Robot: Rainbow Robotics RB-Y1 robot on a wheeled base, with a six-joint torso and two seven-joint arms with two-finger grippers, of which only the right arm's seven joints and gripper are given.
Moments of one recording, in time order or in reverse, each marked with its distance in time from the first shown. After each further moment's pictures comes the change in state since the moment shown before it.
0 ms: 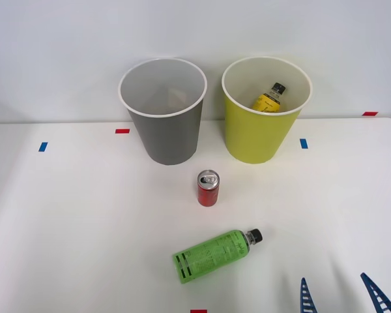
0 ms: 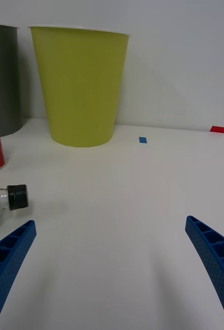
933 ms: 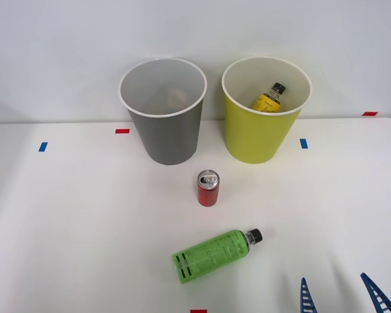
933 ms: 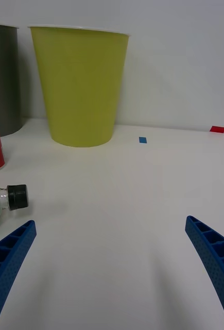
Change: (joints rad) arm 0.000 0.000 0.000 0.000 0.000 0.000 0.000
